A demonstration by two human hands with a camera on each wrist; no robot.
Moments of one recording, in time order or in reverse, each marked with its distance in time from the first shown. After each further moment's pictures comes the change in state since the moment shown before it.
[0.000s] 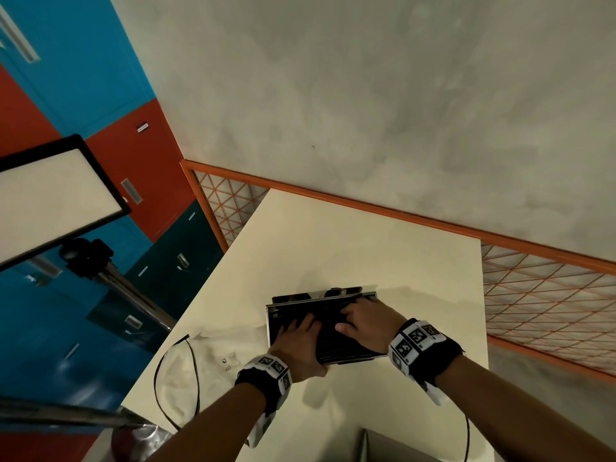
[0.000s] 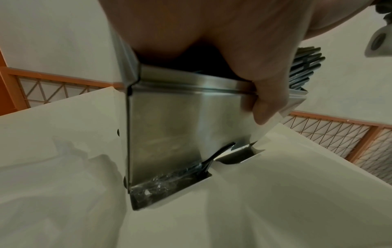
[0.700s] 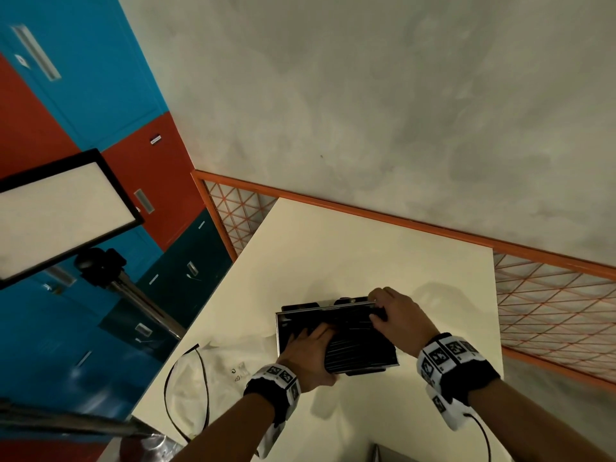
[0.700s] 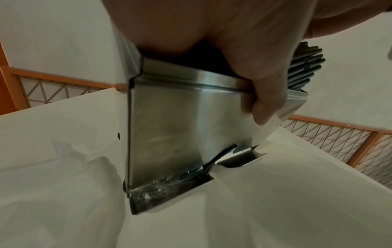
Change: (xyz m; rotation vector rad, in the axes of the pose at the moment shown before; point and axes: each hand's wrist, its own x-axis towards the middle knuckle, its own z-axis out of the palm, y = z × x) left_hand 0.000 -0.006 -0.005 -0.071 0.013 0.070; right_hand -0.025 0.008 -0.028 0.318 0.321 0.227
